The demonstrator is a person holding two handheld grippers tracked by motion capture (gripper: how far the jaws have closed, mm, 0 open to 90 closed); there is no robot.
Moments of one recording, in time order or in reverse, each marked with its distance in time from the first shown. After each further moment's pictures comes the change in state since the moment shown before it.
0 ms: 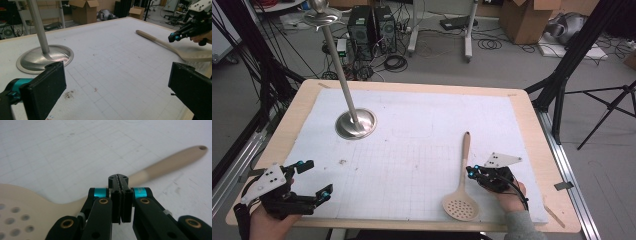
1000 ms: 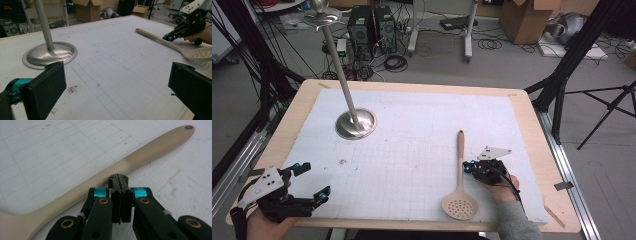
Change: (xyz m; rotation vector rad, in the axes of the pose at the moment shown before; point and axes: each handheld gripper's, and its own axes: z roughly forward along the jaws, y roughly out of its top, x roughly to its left) left arm -0.002 -0.003 -0.008 0.005 0.033 0.000; right arm -0.012 0.008 0.029 0.065 -0.023 -0.005
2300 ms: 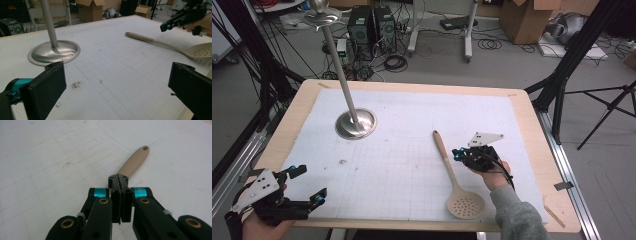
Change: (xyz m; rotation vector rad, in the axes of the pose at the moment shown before) left arm 0.001 -0.003 -0.008 -0.002 0.014 -0.004; right arm 0.007 0.057 0.002 -0.063 0.047 -0.032
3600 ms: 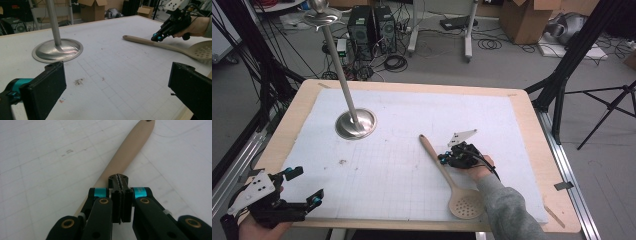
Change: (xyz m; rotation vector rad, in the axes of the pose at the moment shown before) left arm 0.002 -0.003 -0.008 -0.006 0.019 -0.014; right arm 0.006 0.008 0.056 0.179 0.154 -0.096
